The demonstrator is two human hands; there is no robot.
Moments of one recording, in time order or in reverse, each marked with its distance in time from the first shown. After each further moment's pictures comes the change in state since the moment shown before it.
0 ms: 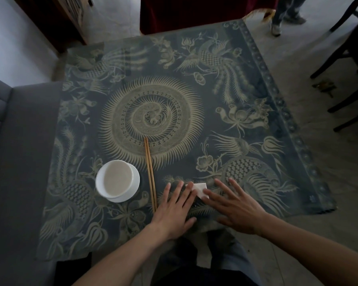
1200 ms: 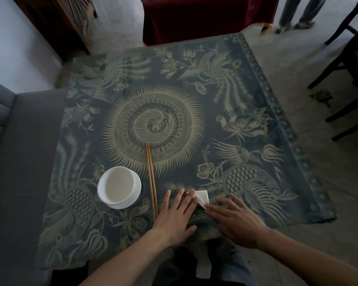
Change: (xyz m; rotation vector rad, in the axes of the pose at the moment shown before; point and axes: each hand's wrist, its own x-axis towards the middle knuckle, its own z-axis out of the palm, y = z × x) left_hand 0.000 0.001 -0.008 -0.052 -0.043 -0.005; right_hand -0.008 -0.016 -0.002 0.161 0.093 0.058
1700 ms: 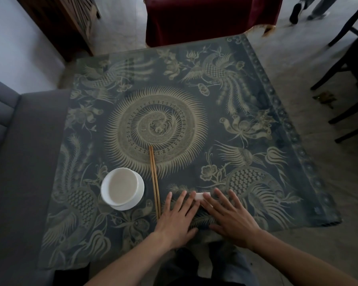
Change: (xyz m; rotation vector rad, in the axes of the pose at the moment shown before) left_hand -0.003 -0.004 0.000 0.001 0.009 0.000; right_hand 0.023 -0.013 0.006 -0.041 -0.085 0.122
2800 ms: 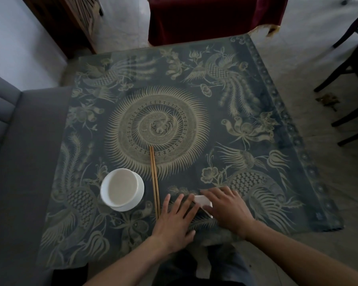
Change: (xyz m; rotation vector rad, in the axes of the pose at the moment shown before) left_hand -0.006 -0.001 -0.004 -0.047 0.069 -0.035; right_hand 0.034 0.007 -0.029 0.245 0.096 0.142
